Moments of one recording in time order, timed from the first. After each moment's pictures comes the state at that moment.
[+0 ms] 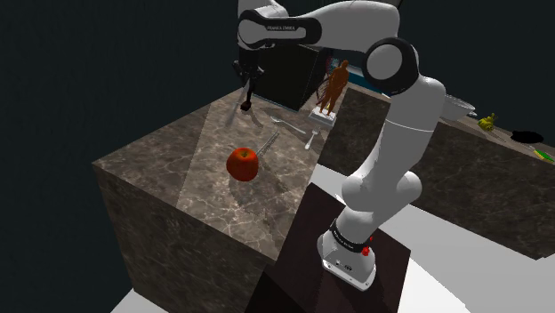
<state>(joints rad) -0.54 0.25 0.52 -1.59 -0.37 1.86 1.29</state>
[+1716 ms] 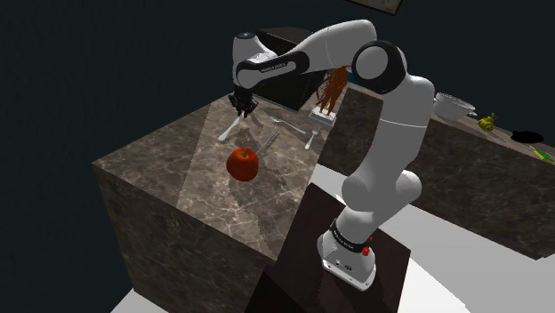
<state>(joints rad) -0.54 0.34 0.49 -1.82 -0.46 2.15 1.41</state>
